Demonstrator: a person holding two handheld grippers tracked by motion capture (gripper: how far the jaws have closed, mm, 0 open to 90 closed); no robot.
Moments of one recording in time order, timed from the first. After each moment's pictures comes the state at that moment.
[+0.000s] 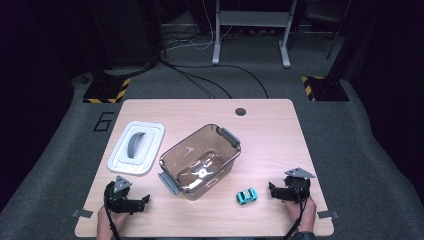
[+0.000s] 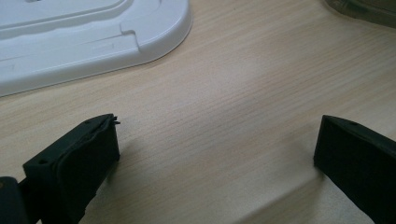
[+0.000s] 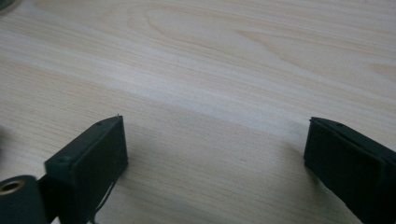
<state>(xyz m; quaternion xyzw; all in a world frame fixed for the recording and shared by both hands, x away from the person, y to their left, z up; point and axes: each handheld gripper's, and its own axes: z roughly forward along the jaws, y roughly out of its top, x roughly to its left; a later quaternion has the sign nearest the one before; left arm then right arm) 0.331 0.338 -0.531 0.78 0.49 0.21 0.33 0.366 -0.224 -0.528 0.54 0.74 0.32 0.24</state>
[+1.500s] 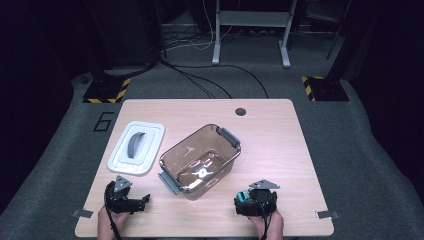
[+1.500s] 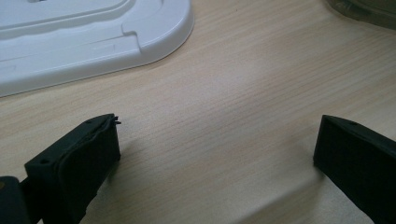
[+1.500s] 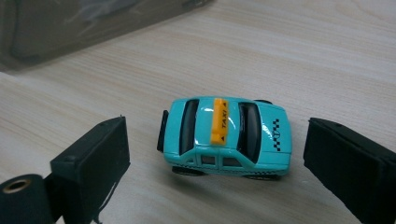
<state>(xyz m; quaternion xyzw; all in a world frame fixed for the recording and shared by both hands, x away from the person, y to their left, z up) 0.332 0.336 -0.531 0.78 0.50 0.21 0.33 0.318 -0.111 -0.508 0.53 0.76 0.33 0.16</state>
